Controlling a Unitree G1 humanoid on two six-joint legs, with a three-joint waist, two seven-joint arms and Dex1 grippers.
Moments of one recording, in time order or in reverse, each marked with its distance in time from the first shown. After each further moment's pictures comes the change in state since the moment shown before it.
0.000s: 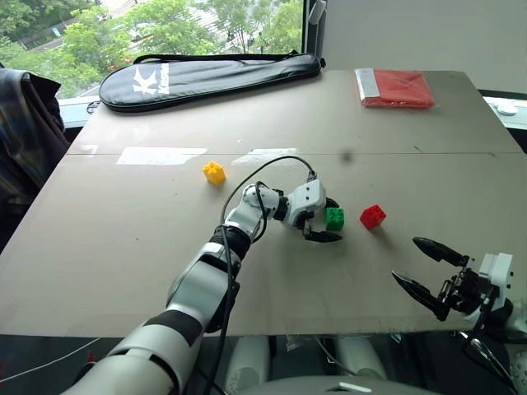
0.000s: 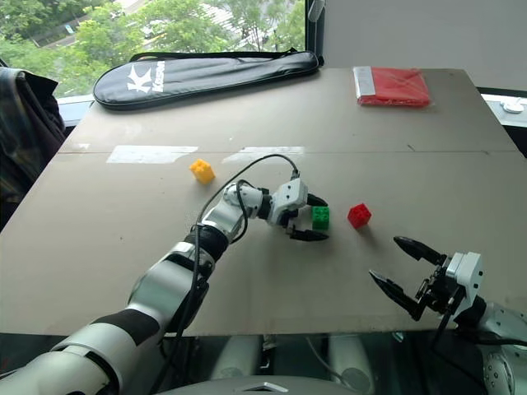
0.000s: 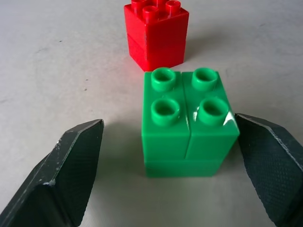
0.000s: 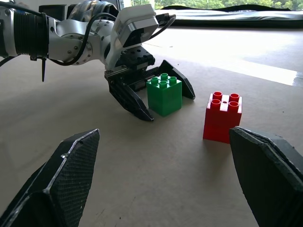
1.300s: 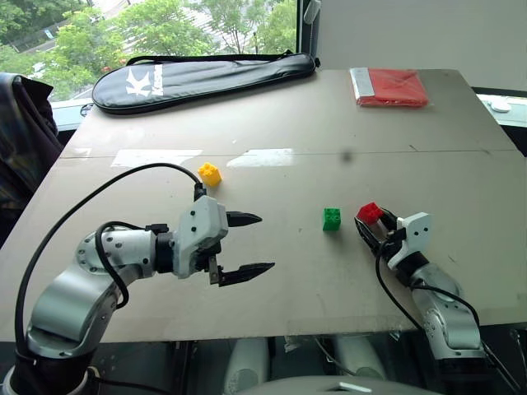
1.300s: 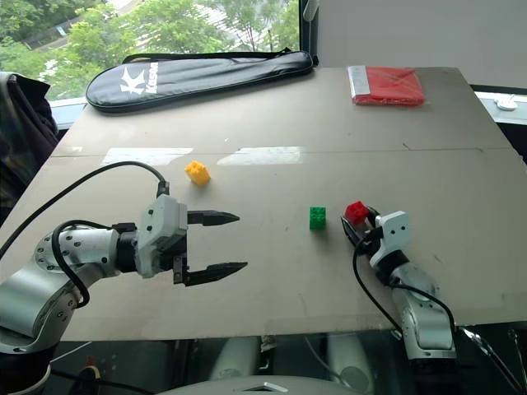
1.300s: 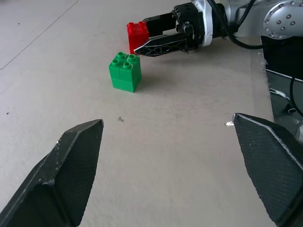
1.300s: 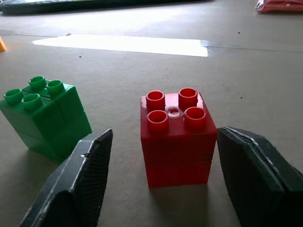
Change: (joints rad) left arm 0.832 0.657 0.416 -1.657 -0.553 0.928 0.214; right arm -0.300 0.314 0.251 0.114 -0.357 0.120 -0.645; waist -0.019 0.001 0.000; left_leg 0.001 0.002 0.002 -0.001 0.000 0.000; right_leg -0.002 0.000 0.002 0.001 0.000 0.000
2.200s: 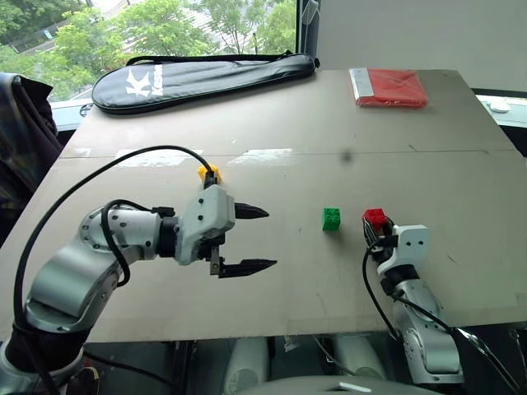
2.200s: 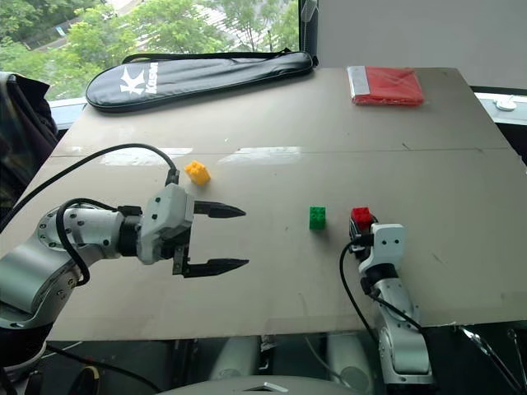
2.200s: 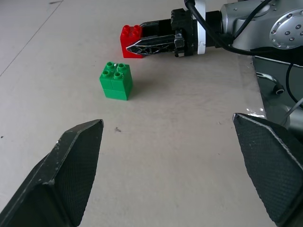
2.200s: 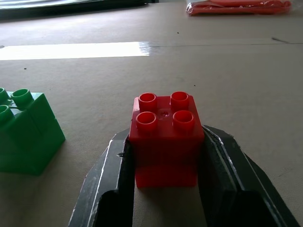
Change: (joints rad) left arm -0.155 0.087 -0.079 0.058 -0.032 -0.003 -0.052; right arm 0.120 0.170 0.067 -0.121 -0.158 -0.003 -0.306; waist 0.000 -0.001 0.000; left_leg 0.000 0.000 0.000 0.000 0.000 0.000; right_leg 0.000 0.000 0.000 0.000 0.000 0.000
